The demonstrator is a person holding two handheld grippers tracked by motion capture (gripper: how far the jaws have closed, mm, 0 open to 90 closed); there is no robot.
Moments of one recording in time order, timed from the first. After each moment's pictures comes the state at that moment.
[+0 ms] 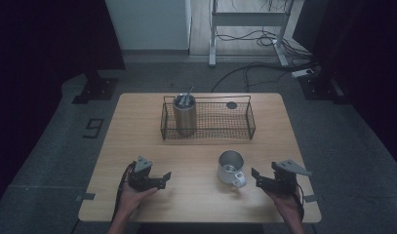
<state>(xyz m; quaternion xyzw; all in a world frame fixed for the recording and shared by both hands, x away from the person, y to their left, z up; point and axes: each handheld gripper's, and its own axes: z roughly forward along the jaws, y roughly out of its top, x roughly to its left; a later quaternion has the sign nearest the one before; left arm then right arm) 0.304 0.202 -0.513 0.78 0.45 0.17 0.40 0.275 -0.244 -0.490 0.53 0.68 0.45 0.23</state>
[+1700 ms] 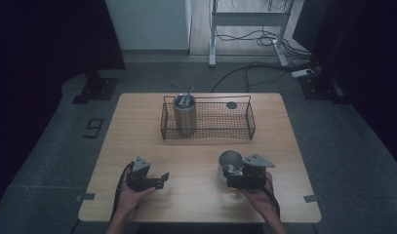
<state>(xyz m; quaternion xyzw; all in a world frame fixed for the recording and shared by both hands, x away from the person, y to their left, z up) 0.306 0.210 -0.517 0.78 0.46 0.16 0.39 0.294 -0.163 -0.483 0.47 0.74 0.43 0.22</state>
